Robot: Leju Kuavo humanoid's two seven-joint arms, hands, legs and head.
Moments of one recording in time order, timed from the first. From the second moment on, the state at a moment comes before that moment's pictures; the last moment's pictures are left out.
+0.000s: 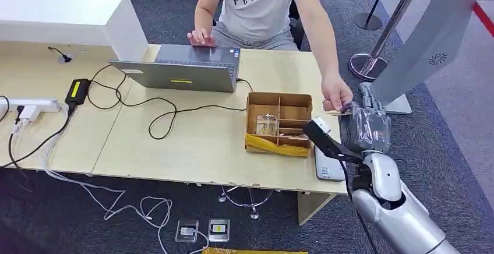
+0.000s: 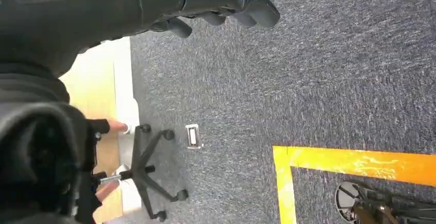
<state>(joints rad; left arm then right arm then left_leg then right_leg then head) -0.14 0.27 -1.22 -0.25 1.00 0.22 0.04 -0.56 -0.41 0.70 -1.36 0.87 -0.28 0.52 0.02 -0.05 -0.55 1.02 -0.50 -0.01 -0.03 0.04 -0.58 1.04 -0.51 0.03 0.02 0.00</state>
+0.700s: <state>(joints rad) -0.14 0.27 -1.22 -0.24 1.00 0.23 0.05 -0.49 -0.38 0.67 -1.26 0.83 -0.28 0.48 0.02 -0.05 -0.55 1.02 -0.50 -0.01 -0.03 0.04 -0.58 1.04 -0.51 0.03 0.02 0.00</state>
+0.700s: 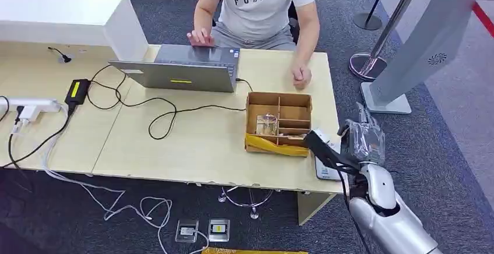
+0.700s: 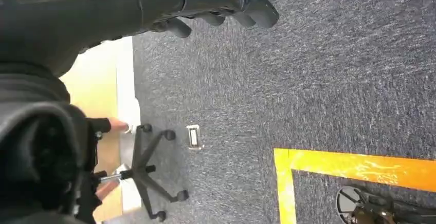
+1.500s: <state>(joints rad) -0.14 0.27 -1.22 -0.24 0.99 0.25 0.06 -0.47 -0.29 0.67 -0.99 0.75 -0.29 0.44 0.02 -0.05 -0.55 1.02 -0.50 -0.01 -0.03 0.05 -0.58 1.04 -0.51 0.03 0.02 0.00</state>
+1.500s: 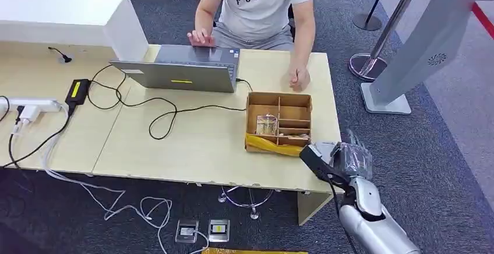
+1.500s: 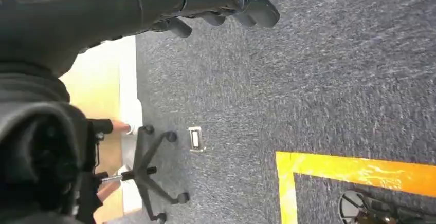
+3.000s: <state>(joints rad) -0.14 0.27 -1.22 -0.23 0.88 0.22 0.02 -0.70 -0.39 0.60 -1.37 0.67 -0.20 0.57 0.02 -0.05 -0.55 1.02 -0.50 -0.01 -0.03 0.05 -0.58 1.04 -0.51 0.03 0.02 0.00</state>
